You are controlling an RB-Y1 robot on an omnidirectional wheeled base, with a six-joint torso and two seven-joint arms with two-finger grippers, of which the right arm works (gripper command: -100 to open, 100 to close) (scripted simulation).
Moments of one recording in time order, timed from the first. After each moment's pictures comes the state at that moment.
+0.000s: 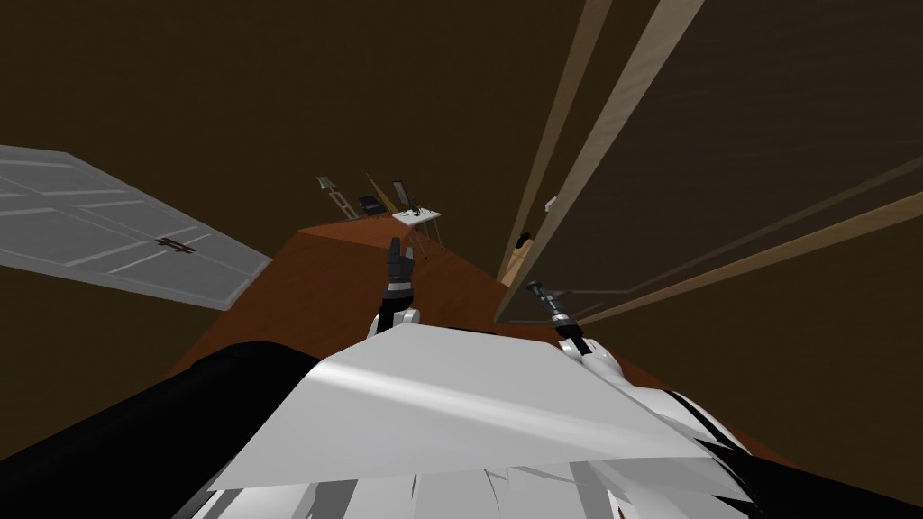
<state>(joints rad) -0.10 -0.51 0.05 -0.52 0.09 -1.02 -0.47</state>
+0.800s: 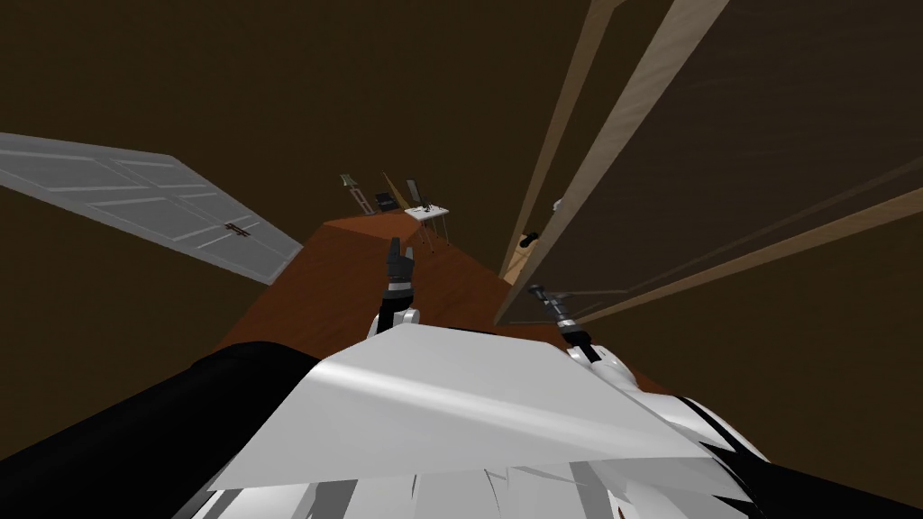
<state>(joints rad) -0.08 -0.55 0.07 -0.48 0.11 -1.11 -0.51</state>
